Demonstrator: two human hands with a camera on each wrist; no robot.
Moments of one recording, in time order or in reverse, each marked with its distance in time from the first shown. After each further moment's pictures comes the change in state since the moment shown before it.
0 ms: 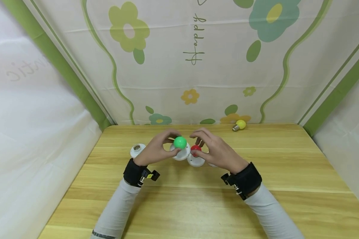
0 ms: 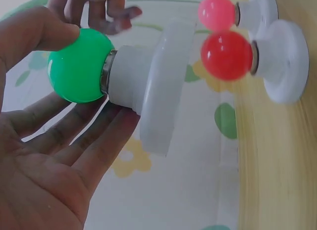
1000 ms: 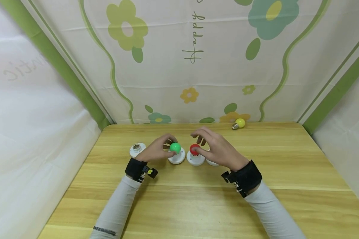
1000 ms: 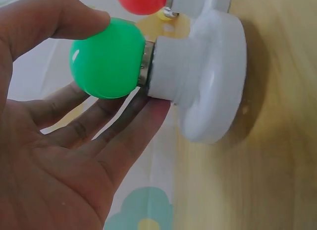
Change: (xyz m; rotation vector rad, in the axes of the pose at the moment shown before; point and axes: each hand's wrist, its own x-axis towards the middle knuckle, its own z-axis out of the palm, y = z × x) left_hand -0.006 -0.061 0.008 -0.076 -0.121 -0.318; right_hand -0.002 0.007 -0.002 0.063 -0.010 0.030
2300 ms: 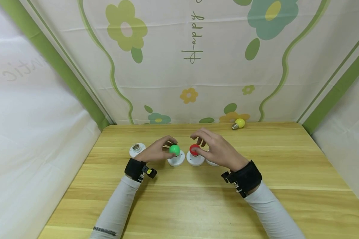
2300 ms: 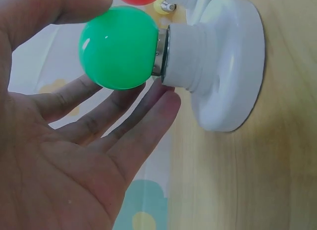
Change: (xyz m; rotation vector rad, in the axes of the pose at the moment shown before) left_hand 0.000 -0.006 -0.001 -0.038 -0.059 -0.051; right_hand -0.001 -0.001 0.000 -0.018 -0.015 0.001
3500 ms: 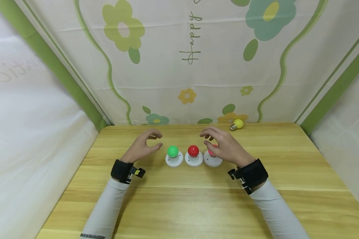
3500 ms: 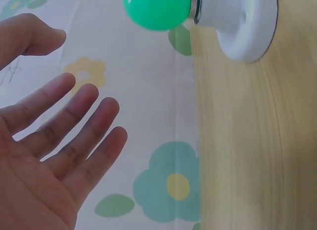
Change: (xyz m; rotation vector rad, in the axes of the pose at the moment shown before) left_hand -0.024 0.005 -0.031 0.195 0.316 0.178; right_hand -0.015 0.033 -0.012 -0.080 0.034 0.058
